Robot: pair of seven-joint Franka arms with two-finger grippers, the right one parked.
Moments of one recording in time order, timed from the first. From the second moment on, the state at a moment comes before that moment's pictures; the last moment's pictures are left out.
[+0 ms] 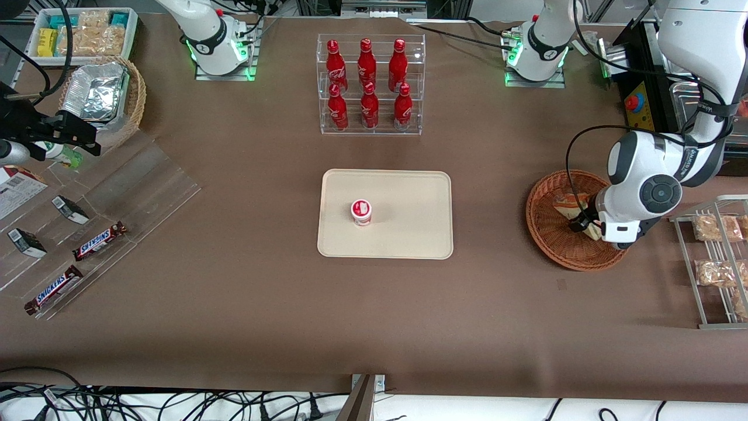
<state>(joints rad) 0.25 0.44 -0.21 -2.01 0.27 2.19 -0.89</state>
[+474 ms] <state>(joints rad) 0.25 0.43 -0.21 -2.01 0.27 2.19 -0.90</state>
